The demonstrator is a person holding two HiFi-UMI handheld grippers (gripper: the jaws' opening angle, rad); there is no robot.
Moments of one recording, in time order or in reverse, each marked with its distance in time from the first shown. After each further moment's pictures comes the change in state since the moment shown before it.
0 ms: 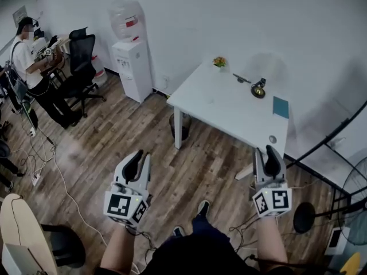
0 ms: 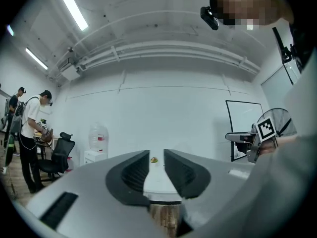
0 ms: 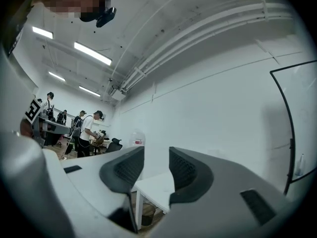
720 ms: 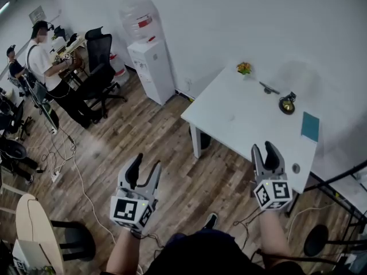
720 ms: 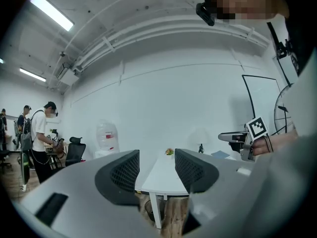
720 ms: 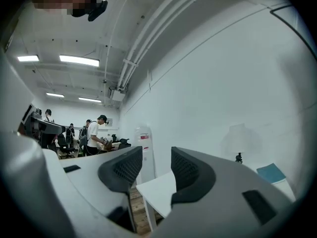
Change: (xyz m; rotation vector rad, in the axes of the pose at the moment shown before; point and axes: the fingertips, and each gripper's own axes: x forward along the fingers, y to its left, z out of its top) left arm 0.196 0.036 -0.024 0.088 0.143 0.155; right arm 0.248 -0.088 -0.114 0.196 0.088 0.146
